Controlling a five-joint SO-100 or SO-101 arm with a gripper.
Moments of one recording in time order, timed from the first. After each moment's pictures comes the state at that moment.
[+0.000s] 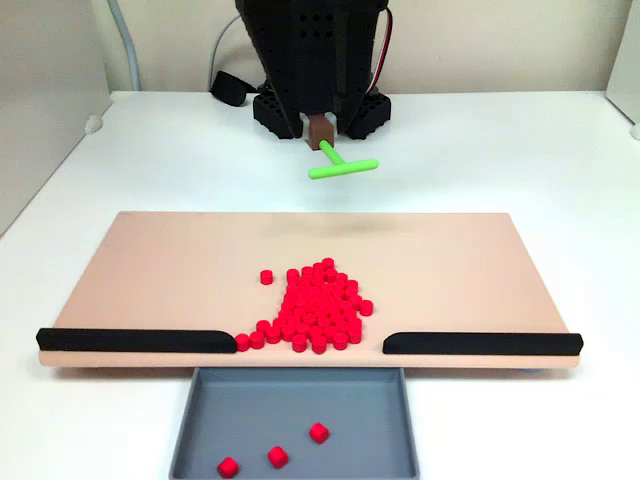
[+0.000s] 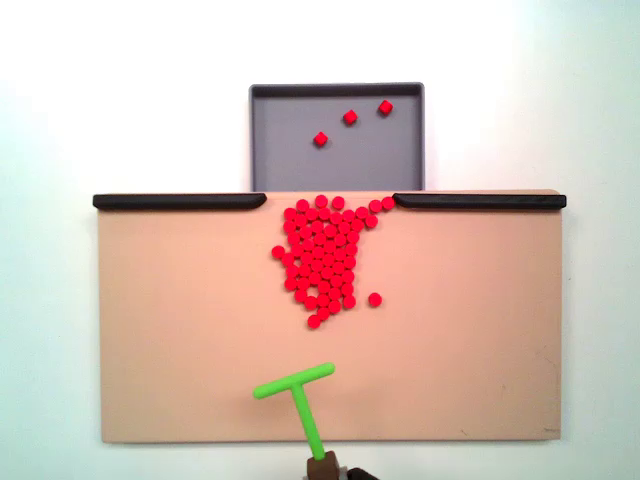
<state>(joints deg) 2.6 110.1 112.3 83.2 -109.0</state>
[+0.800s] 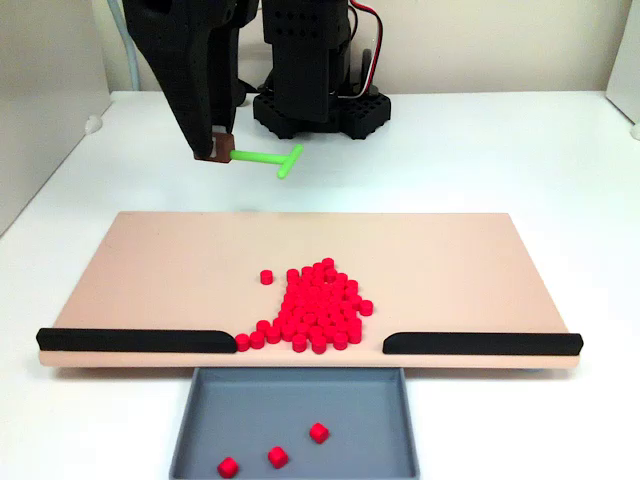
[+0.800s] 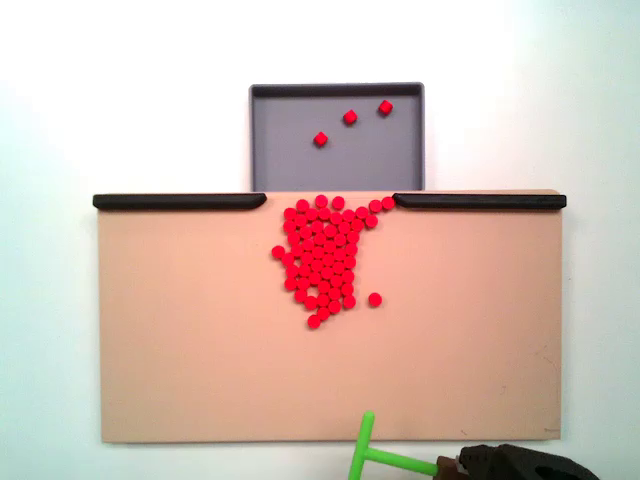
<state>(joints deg) 21.3 100.2 106.4 83.1 -184.1</state>
